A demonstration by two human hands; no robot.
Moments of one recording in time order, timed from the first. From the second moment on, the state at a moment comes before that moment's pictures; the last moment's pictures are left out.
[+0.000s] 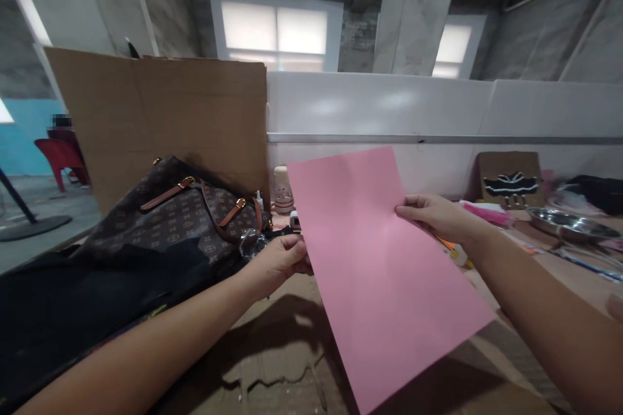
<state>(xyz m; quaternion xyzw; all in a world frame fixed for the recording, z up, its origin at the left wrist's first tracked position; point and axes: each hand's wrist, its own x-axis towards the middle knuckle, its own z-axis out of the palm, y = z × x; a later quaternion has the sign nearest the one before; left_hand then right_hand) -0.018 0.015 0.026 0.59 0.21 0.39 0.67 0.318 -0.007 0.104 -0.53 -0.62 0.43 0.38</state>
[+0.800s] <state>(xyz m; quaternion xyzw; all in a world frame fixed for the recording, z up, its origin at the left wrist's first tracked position) -0.016 0.001 0.030 0.62 0.23 0.36 0.66 0.317 0.004 0.088 -0.54 -0.66 0.41 0.32</state>
